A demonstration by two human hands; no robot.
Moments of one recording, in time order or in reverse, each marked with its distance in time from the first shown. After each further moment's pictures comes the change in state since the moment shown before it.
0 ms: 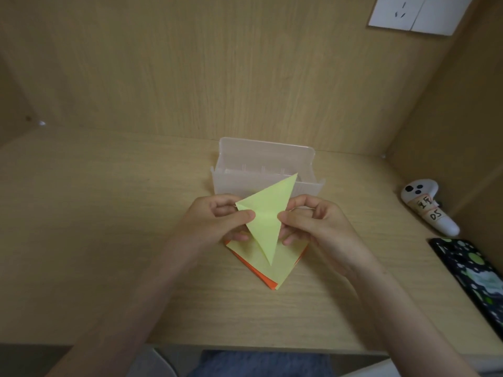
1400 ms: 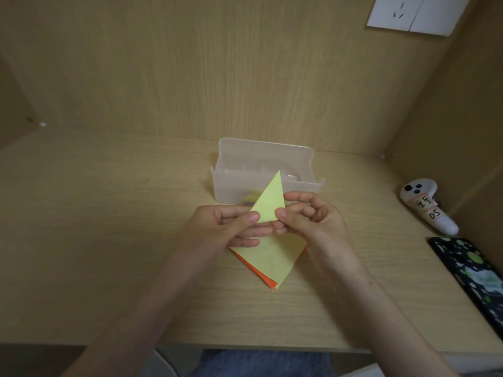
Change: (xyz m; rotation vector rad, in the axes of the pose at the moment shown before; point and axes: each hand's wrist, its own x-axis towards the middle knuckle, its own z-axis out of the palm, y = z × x) left_hand -0.017 -0.001 0.008 -0.201 -0.172 0.071; right_hand -0.003 0.010 0.013 0.129 0.164 -0.118
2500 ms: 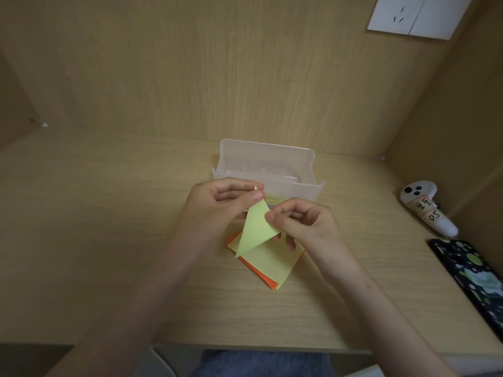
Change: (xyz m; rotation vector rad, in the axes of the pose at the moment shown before) left_hand 0.006 0.022 0.002 0.162 0.212 0.163; right_hand -0.006 -0.009 0.012 -0.235 -0.106 -0.043
